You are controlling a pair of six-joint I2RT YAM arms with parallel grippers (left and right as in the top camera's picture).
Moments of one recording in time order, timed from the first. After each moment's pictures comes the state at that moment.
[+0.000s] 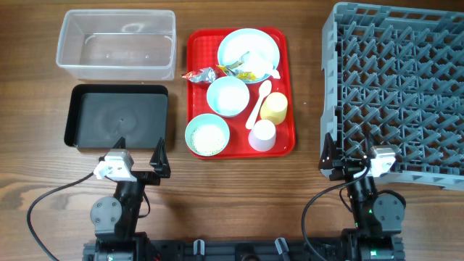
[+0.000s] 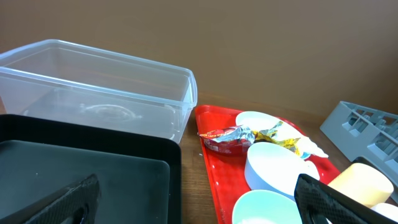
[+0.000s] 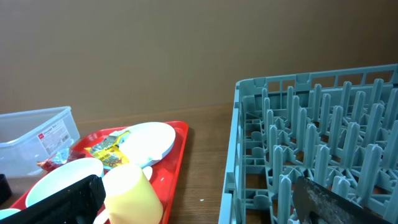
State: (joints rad) left arm 0.04 0.01 0.01 -0.06 0.15 -0.26; right arm 0.00 0.01 0.01 0.00 -0.11 0.17
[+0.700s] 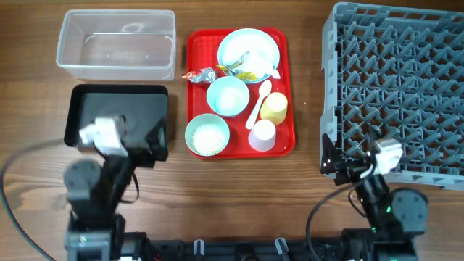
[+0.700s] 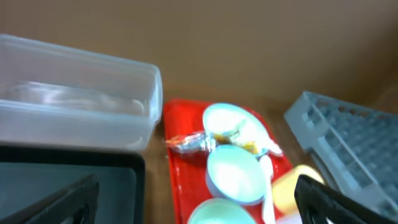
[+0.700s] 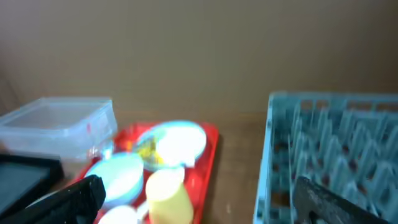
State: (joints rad) left arm 0.04 0.51 0.50 -0.23 0.29 -0.26; right arm 0.00 0.19 0.35 -0.25 -0.26 0.09
